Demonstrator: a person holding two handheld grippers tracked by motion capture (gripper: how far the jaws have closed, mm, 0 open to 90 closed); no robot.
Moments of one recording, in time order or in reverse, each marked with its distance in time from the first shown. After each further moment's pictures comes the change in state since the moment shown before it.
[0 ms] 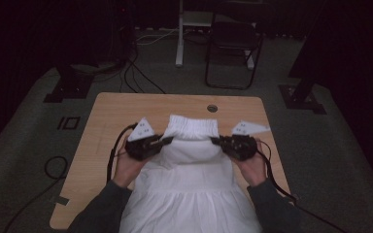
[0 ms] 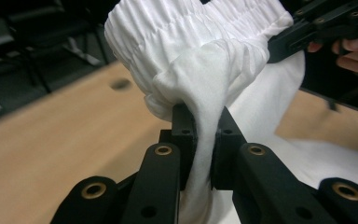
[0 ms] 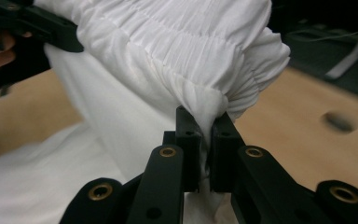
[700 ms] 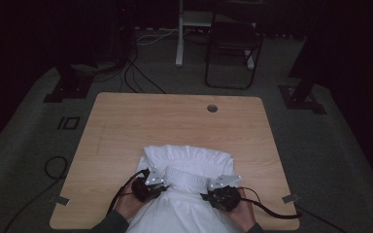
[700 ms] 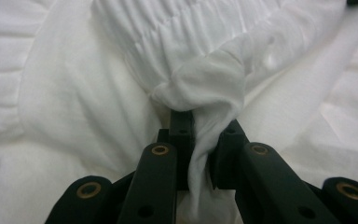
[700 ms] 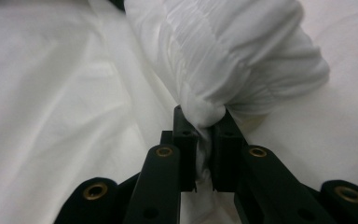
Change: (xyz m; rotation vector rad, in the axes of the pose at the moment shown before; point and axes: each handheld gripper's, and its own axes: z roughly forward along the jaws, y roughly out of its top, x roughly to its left) left arm -0.015 -0.123 0.053 0.376 0.005 0.078; right arm 0.061 -0.131 0.045 0.333 0.088 -0.001
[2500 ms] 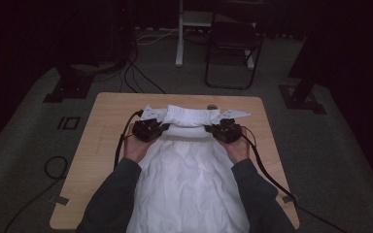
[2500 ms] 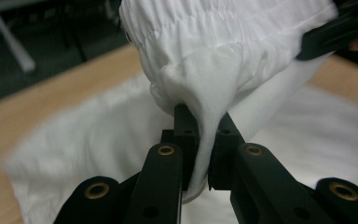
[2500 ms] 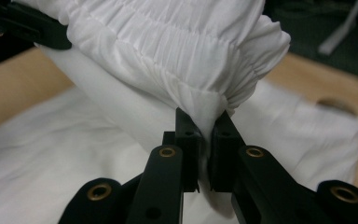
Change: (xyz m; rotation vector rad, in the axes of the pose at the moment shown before) left arm 0.089 0.120 -0.056 -0.305 0.127 -0.148; right arm -0.119 0.136 -0.029 -0.304 -0.138 0.067
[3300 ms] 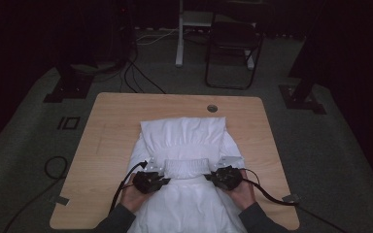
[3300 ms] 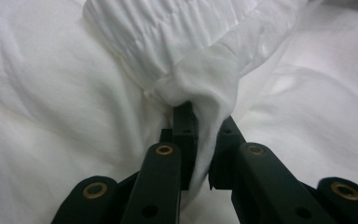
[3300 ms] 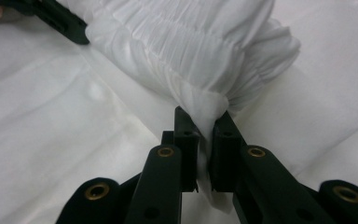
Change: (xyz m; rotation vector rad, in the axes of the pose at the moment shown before) left arm -0.064 -0.139 0.014 0.287 -0.146 -0.036; right arm 0.064 -0.120 -0.012 0.256 0.104 -0.066
